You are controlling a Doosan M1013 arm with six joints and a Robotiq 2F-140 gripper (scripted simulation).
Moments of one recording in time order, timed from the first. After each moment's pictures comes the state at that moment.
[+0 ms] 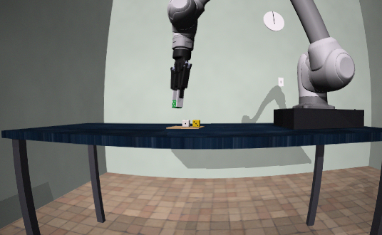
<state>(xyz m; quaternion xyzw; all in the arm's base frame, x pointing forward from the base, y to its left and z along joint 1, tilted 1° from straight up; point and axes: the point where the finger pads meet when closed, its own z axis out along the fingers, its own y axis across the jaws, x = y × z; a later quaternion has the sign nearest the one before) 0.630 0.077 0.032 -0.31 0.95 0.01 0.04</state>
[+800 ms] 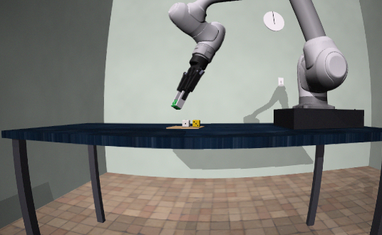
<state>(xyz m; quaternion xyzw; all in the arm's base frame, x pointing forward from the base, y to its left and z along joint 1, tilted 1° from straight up) 0.623 0.073 0.027 -0.29 0.92 0.07 0.24</state>
